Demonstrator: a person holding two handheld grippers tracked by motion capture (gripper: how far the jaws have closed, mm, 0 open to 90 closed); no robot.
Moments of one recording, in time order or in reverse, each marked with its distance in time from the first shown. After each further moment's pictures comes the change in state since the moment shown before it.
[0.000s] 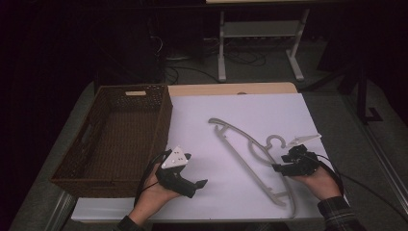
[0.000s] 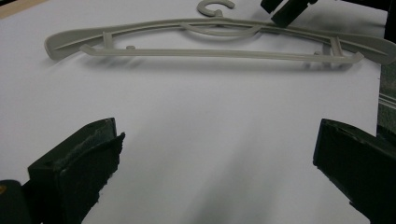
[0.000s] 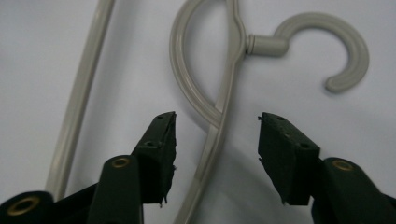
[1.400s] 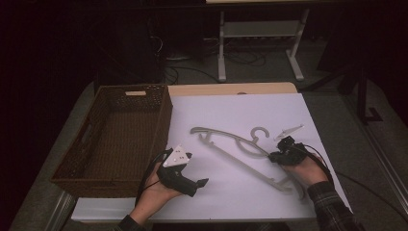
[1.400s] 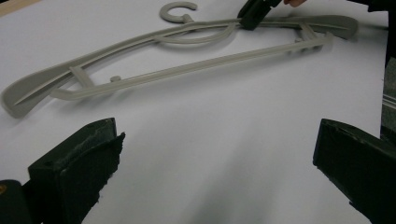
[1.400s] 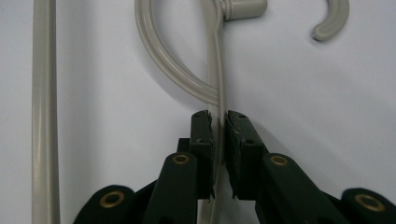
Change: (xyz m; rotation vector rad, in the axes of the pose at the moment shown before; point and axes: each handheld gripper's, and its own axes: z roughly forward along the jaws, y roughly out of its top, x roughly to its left) left arm 0.001 0.002 0.003 0.010 0.000 -0.006; right arm -0.012 0.029 0.032 0.060 0.017 -0.097
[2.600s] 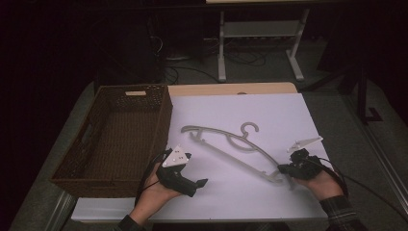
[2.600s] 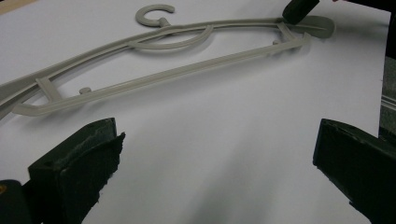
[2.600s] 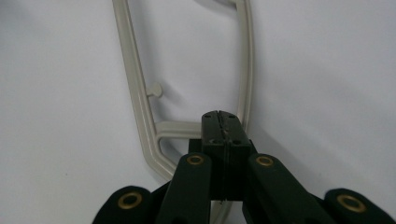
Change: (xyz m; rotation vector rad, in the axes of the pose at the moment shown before) left arm 0.000 -0.001 -0.001 0.000 0.001 -0.009; right arm 0.022 -0.037 -0.041 -0.020 0.031 0.045
